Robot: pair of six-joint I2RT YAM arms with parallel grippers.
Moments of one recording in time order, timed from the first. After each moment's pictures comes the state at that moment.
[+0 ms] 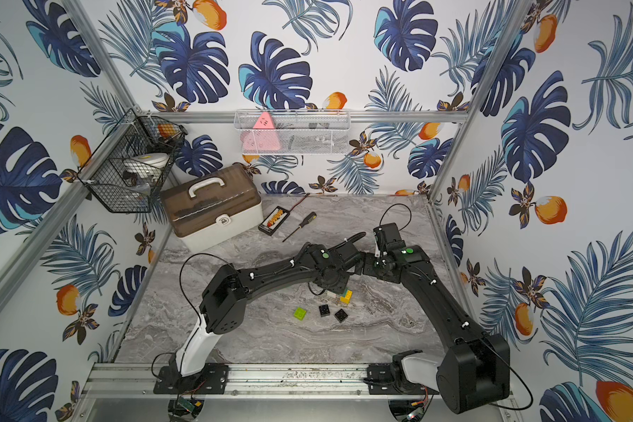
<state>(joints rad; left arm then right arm) -0.97 2.24 1.93 -1.00 -0.12 -0.62 0.25 1.26 1.03 -0.89 -0.01 0.40</state>
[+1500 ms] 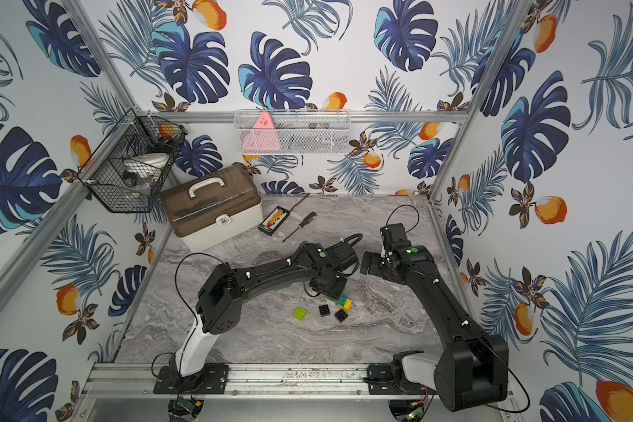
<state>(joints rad) -0.96 2.18 1.88 -1.04 0.00 -0.57 0.18 1.26 1.01 -0.89 -0.01 0.39</state>
